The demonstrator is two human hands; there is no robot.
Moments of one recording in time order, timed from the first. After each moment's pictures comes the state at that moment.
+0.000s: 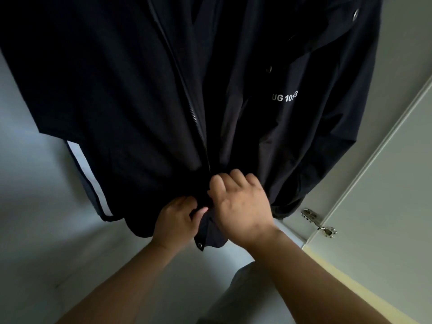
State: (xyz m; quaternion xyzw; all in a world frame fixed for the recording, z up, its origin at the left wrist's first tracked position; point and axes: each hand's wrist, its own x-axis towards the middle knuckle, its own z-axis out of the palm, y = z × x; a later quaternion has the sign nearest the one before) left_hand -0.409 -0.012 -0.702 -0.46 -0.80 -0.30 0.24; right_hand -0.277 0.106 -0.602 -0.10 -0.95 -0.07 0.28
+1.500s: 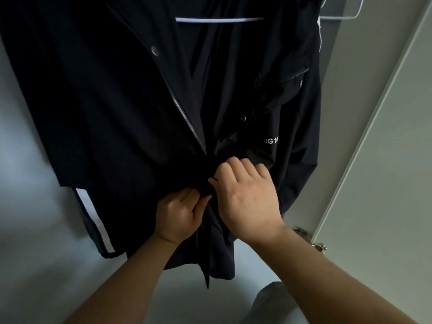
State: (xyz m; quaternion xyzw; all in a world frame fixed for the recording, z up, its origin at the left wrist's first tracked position) left_hand -0.432 0.020 -0.614 -0.50 -0.70 -0.30 0.40; right_hand -0.272 0.110 -0.514 -0.11 -0.87 -0.08 0.47
